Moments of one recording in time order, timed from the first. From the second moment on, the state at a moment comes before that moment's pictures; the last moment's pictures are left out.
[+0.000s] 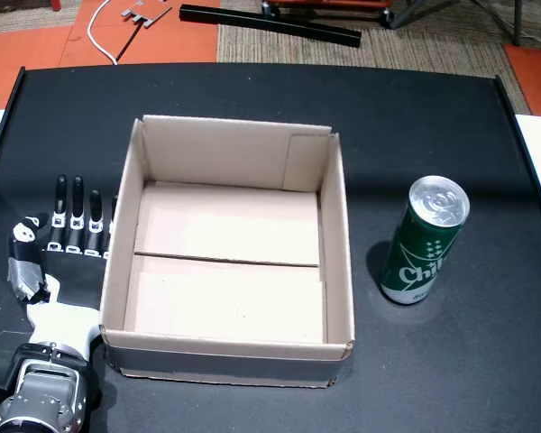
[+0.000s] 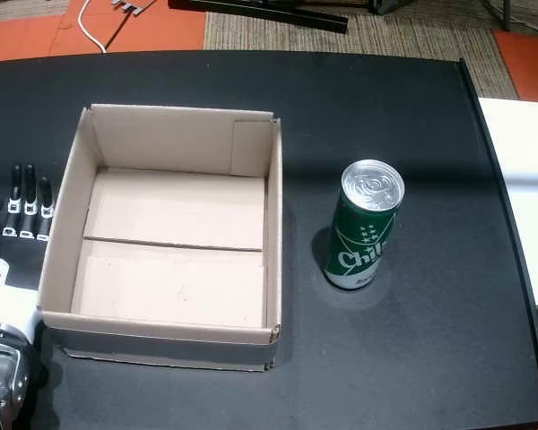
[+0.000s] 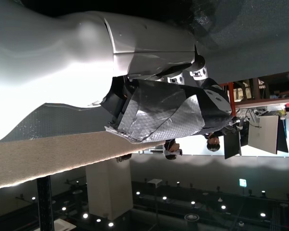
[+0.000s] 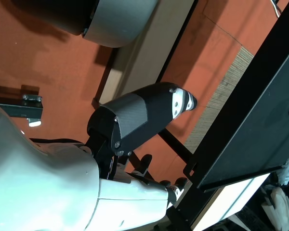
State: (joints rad) left arm -0.68 0.07 0.88 1.31 -0.77 0.06 -0.60; right arm 0.48 -0.31 0.38 1.20 -0.78 -1.17 -1.54
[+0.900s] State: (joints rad) left arm -0.68 0.07 0.88 1.31 -0.77 0.07 -0.59; right arm 0.67 -0.53 0.01 0.42 -0.90 -1.12 -1.52
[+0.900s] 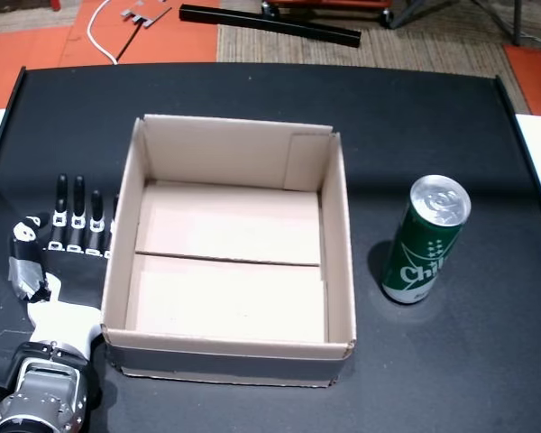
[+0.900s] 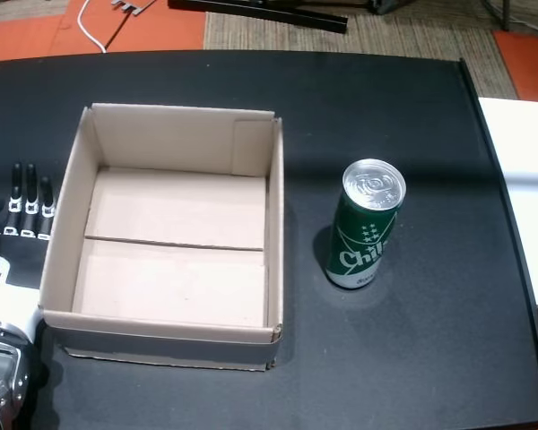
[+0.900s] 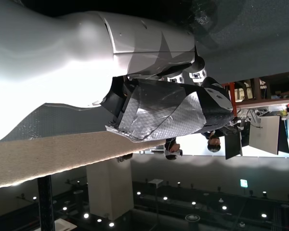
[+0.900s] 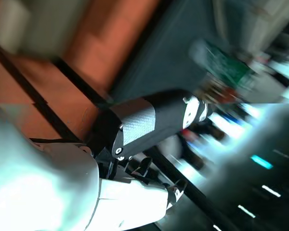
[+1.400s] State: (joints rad) left arm -0.68 0.07 0.88 1.31 -0.77 0.06 -0.59; right arm 0.71 -0.53 -0.33 0.17 -0.75 -1.11 -1.14
